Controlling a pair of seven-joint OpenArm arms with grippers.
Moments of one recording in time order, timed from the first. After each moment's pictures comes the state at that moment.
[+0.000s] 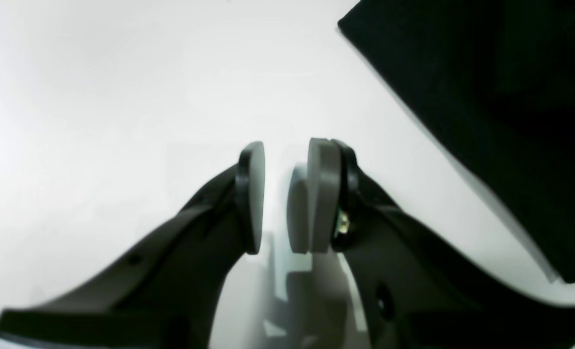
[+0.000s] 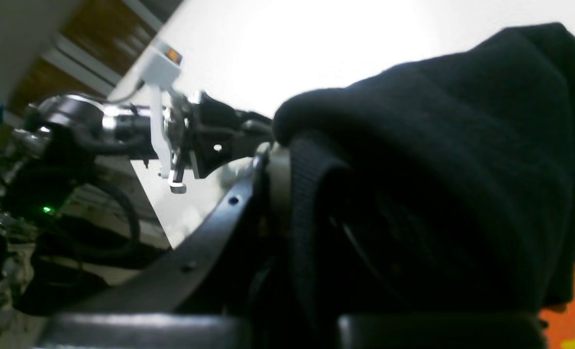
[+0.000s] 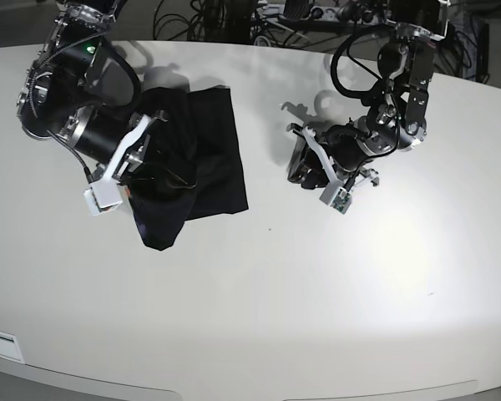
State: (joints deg) left arm 5.0 -17.2 8.9 101.8 -28.0 -20.5 46.6; right arm -8.2 1.3 19.6 115.8 64.2 32.7 -77.3
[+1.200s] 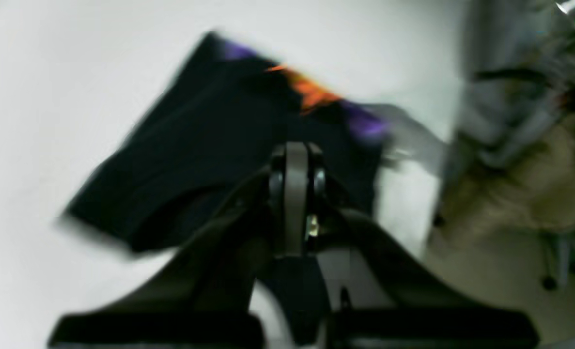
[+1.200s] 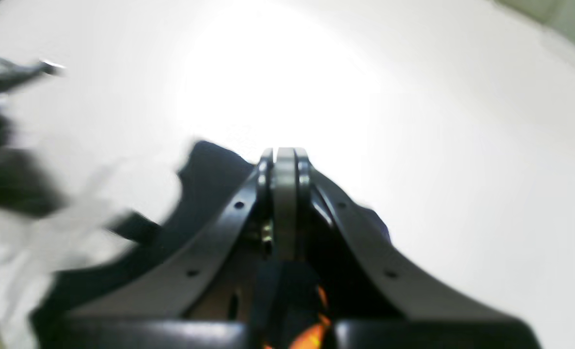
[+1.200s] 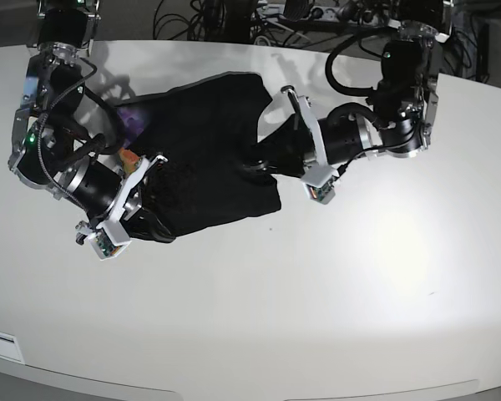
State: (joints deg) left arm 4.2 -16.5 9.9 109.9 -54.1 -41.5 53.0; right arm 2.0 13.7 8.5 108.6 39.5 39.5 -55.7
